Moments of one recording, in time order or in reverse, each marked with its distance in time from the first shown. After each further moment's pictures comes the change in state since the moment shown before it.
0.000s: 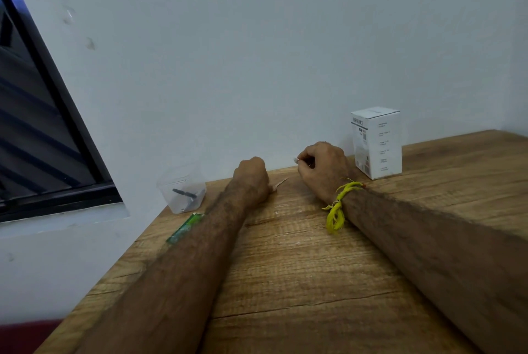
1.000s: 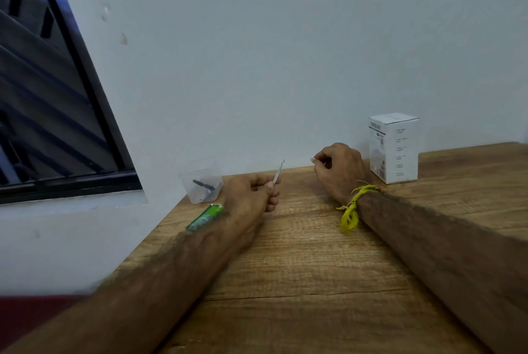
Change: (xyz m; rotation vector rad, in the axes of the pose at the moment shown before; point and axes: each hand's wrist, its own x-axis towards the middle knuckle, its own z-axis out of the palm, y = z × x) left_hand -0.091 -0.017 -0.009 -1.124 0.134 -0.198; right_hand 0.002 0.005 0.004 0.003 0.028 -0.032
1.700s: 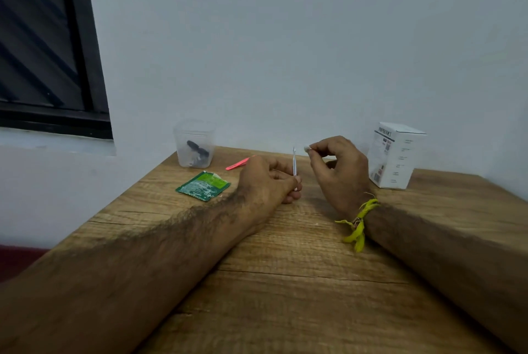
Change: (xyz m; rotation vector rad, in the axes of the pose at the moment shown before) left_hand -0.018 -0.006 0.000 -0.123 -0.174 0.027; right_hand -0.037 -0.046 -0.005 0.144 0.119 -0.248
